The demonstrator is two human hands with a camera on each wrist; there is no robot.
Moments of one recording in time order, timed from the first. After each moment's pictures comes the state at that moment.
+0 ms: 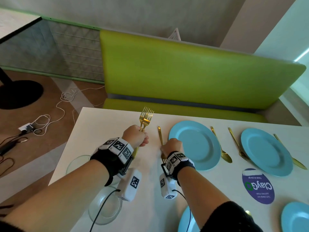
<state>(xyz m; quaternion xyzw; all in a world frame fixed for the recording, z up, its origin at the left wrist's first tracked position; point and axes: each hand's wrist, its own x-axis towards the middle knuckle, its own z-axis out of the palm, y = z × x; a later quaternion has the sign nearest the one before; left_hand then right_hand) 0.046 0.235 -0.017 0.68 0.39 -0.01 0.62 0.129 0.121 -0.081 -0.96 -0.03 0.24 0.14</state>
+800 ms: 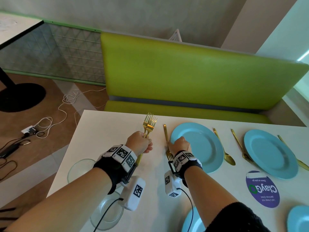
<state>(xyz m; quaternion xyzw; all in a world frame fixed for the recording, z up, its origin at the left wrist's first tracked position) 0.046 0.228 -0.025 0.68 0.39 -0.03 0.62 0.148 0.112 -0.077 -0.95 0.03 0.22 0.21</state>
